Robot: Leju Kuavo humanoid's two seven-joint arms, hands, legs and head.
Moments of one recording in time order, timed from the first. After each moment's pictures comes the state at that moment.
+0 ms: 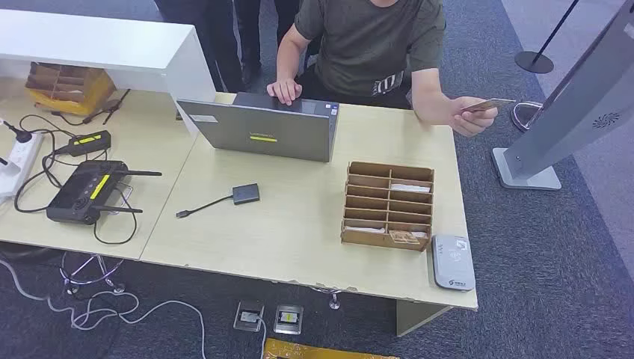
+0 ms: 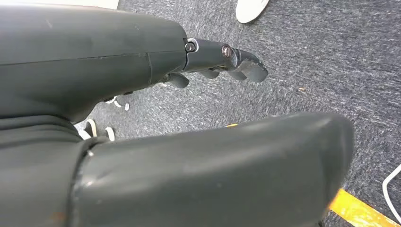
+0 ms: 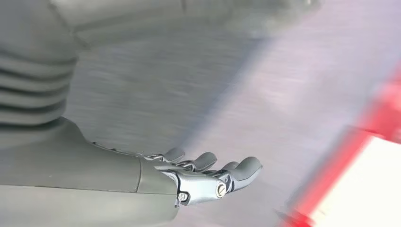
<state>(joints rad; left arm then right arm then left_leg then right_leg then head) -0.11 0.18 -1.03 -0.23 1.23 0.31 -0.02 0.13 -0.74 -0.72 -1.22 0.14 -0.69 0.43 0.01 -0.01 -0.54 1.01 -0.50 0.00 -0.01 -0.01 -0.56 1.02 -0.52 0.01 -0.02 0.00</state>
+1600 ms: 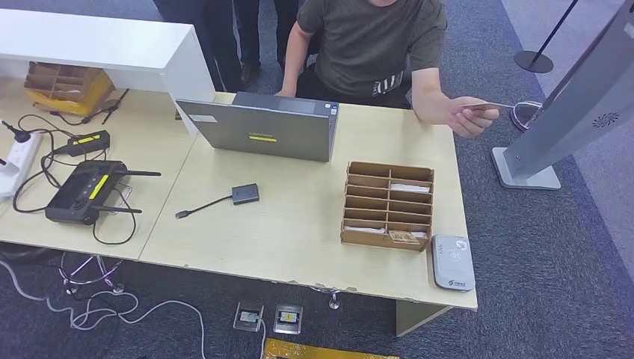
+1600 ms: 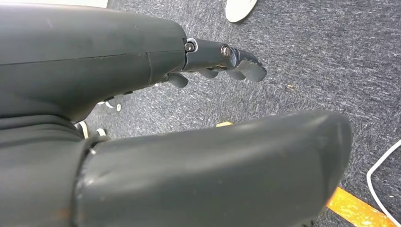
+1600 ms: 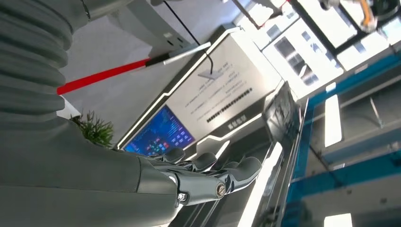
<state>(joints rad) -0.11 0.19 -1.03 -0.23 1.22 0.29 -0.05 -0.34 -1.09 -0.20 -2.10 0.51 -0.30 0.51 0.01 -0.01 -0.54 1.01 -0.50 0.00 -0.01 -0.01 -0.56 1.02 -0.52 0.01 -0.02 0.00</state>
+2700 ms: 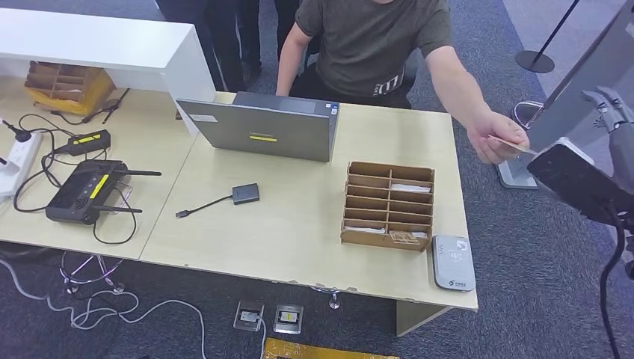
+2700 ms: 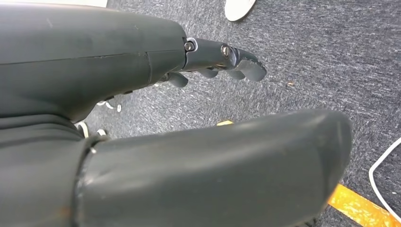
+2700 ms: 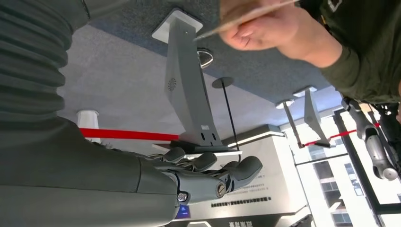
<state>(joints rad) -0.11 0.18 -1.03 -0.23 1.21 0.28 -0.05 -0.72 -0.97 0.54 -1.77 0.50 -0.09 0.51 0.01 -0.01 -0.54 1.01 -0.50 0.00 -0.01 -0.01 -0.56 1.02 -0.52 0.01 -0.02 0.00</state>
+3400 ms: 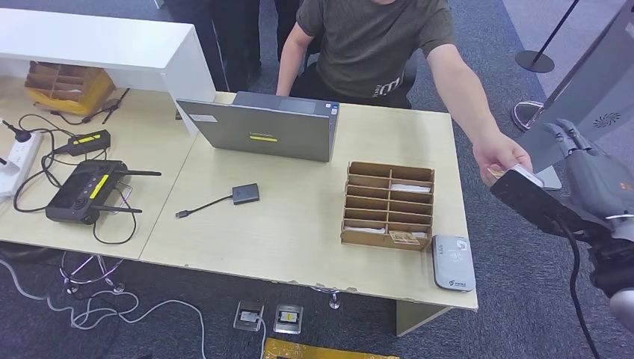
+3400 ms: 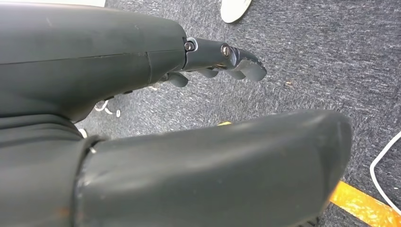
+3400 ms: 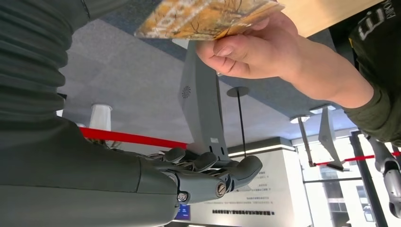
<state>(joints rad) -0.11 0.18 -1.03 -0.23 1.18 0.28 -0.05 -0.68 -0.92 0.62 -1.69 0.60 -0.07 0.50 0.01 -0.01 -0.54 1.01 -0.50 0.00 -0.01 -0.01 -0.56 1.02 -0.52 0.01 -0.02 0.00</state>
